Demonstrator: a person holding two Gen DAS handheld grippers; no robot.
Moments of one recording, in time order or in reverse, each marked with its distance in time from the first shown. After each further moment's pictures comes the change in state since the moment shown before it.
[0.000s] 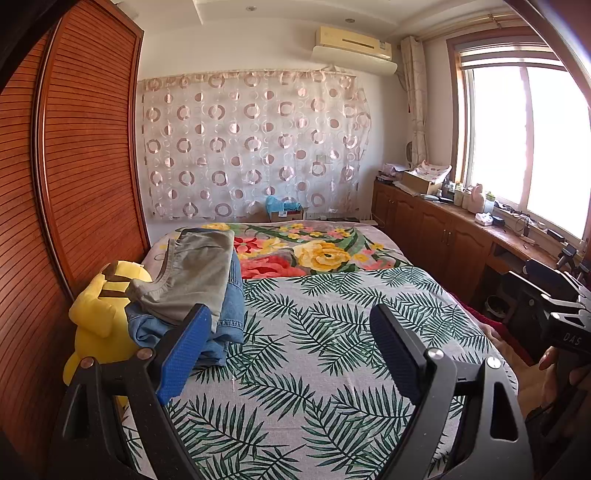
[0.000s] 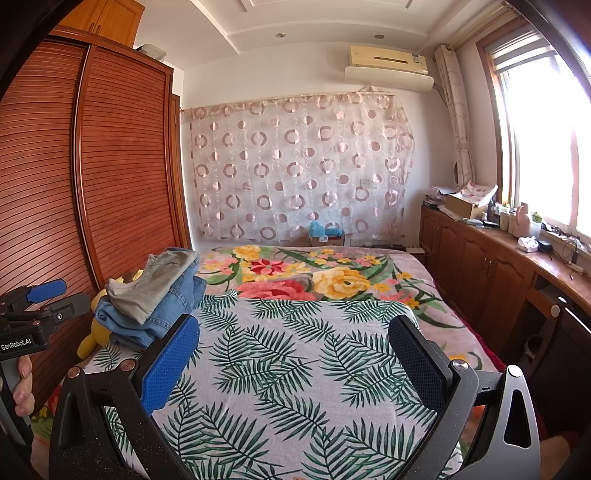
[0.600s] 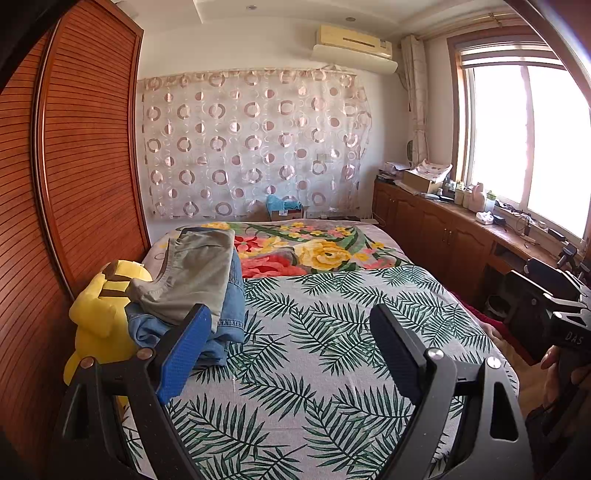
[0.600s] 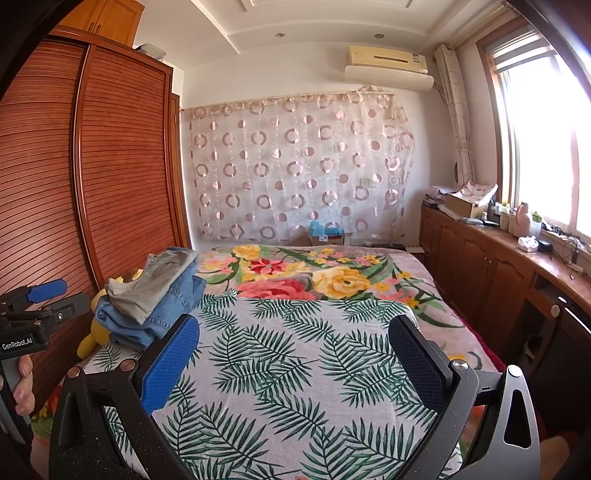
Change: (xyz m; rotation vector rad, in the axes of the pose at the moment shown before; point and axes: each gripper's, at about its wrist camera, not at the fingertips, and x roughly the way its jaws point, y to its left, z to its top) left arm 0.000 0.000 0.001 0.000 0.001 0.000; right arm -0.001 0.001 0.001 0.001 0.003 0.000
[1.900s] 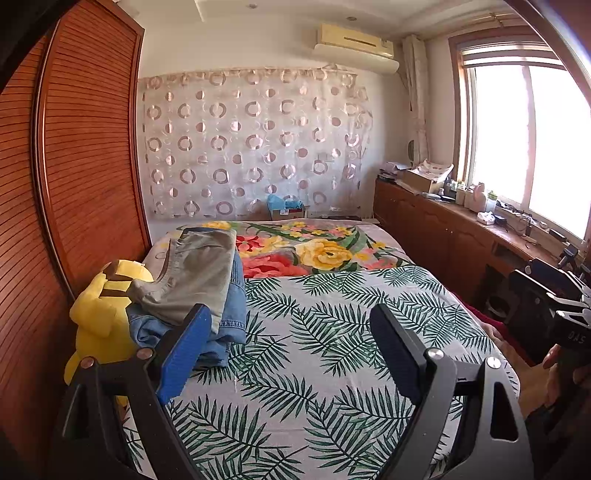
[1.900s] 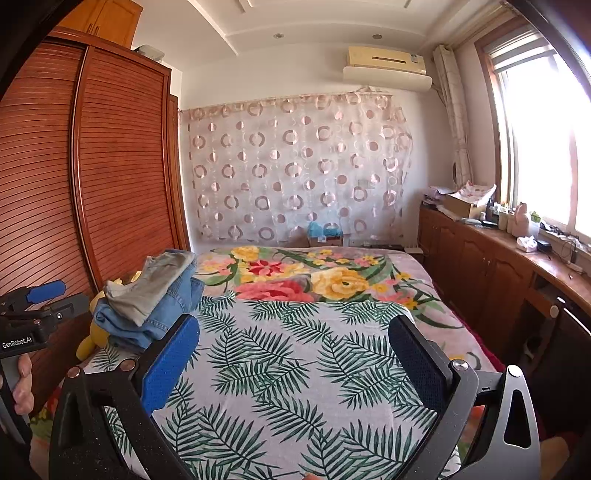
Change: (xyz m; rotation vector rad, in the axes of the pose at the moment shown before) left arm 0.000 0.001 0.001 -0.001 0.002 0.000; right arm 0.002 0.002 -0.001 0.006 -0.003 -0.007
